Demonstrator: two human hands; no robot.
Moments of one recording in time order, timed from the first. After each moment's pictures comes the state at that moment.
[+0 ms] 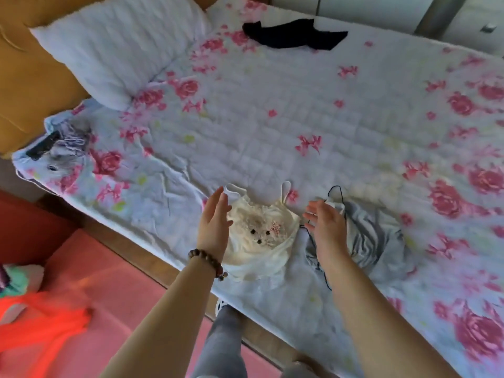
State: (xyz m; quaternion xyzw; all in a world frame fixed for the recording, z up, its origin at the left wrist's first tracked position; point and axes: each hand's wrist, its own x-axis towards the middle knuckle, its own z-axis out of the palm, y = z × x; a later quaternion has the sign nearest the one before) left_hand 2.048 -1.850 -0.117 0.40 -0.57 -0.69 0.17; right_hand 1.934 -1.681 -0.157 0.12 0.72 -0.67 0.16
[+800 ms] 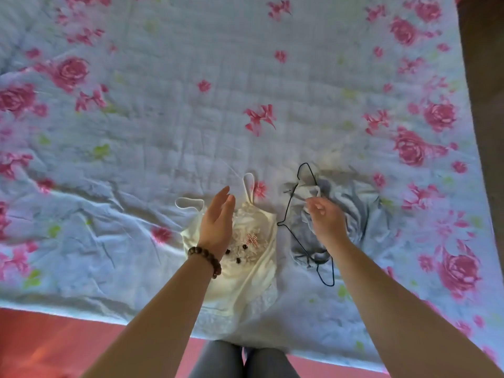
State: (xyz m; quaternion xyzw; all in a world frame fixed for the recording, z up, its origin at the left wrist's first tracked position) left_hand 1.899 -1.882 -0.206 0.32 -0.68 -0.66 -0.07; right_hand 1.837 -1.659 -0.248 0.12 0.88 -0.44 0.14
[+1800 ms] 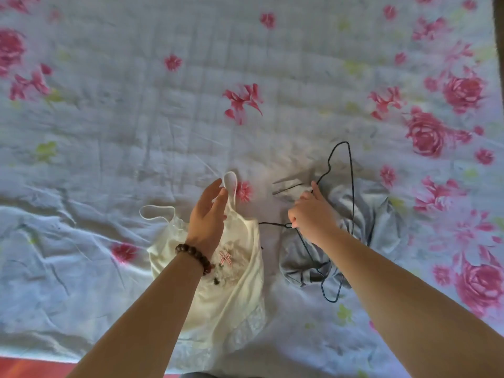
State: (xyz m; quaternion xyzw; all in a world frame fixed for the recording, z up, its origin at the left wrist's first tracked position) left_hand 1.826 -1.854 -0.286 0.33 -0.67 -0.66 -0.09; right_hand 1.759 -1.637 -0.340 -0.30 0.91 0.14 0.26
